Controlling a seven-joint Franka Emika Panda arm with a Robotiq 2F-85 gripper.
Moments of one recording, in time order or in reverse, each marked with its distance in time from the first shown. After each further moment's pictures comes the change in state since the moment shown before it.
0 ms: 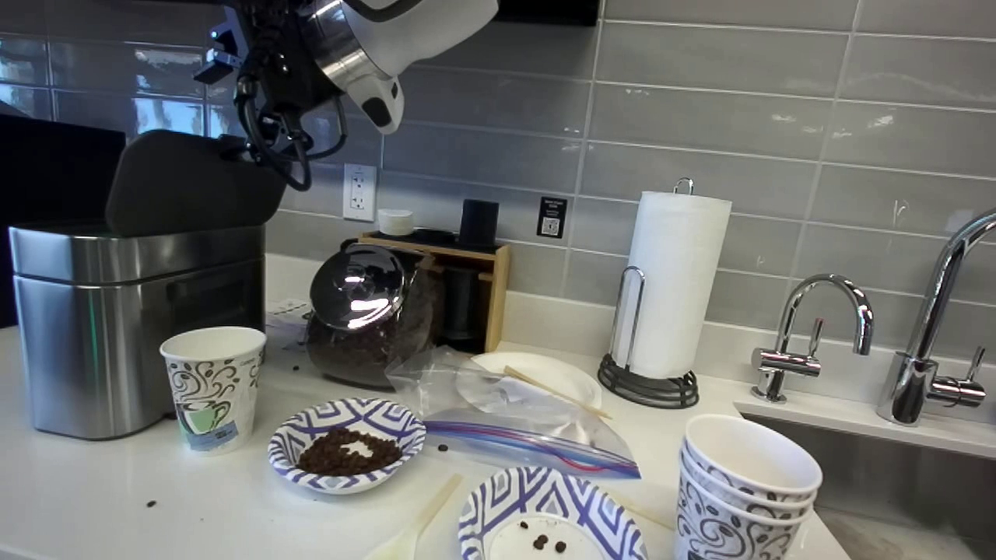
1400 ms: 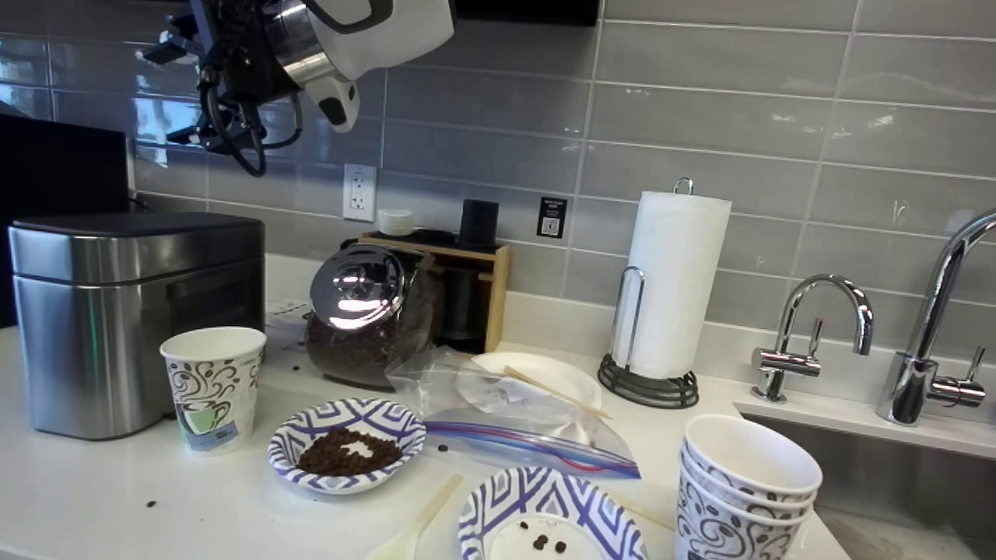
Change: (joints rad) arm 0.032 0.046 0.059 0.055 0.037 -0.077 0.055
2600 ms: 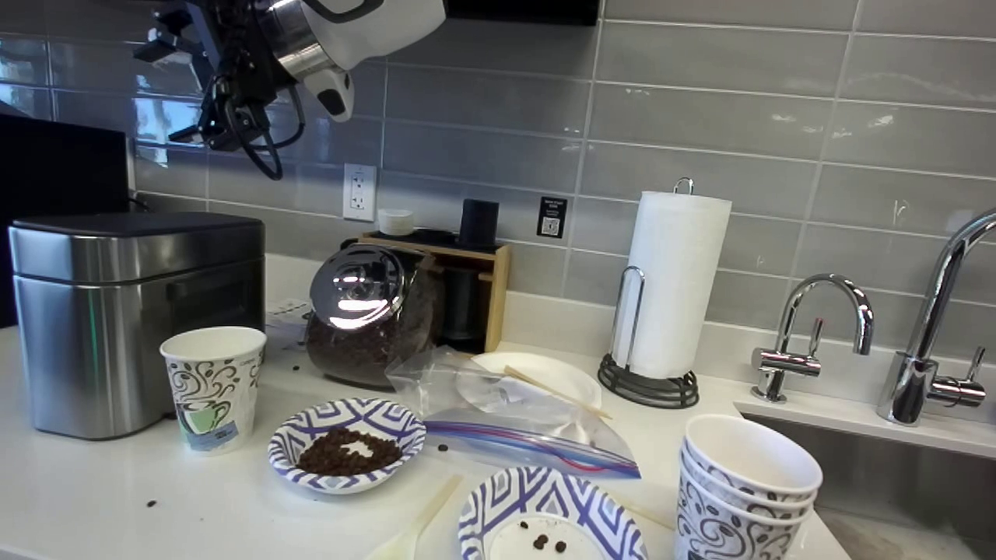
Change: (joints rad) arm 0.020 -0.008 0.005 0.015 -0.034 0.027 -0.093
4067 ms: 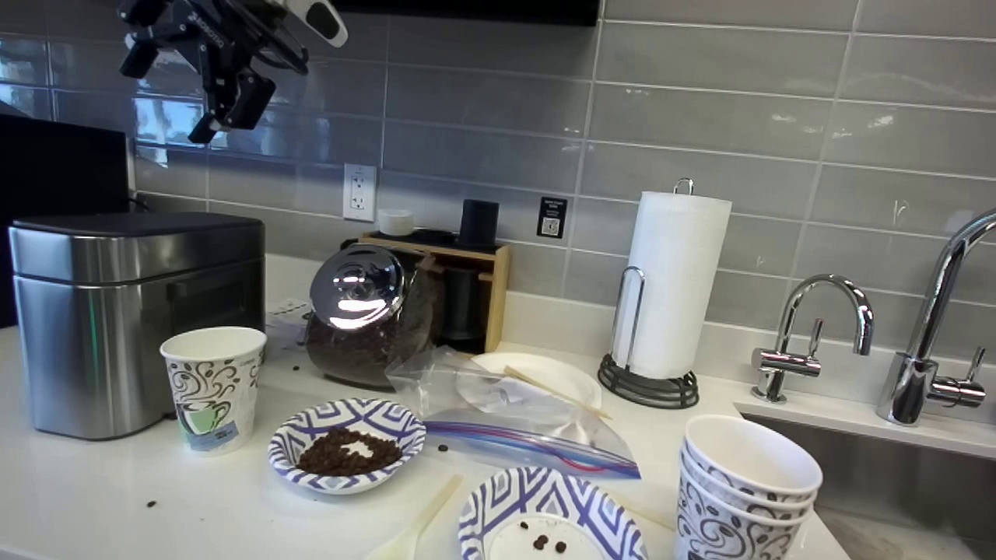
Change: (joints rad) arm 0.028 -0.199 0.030 -0.089 -0.355 0.198 0.097
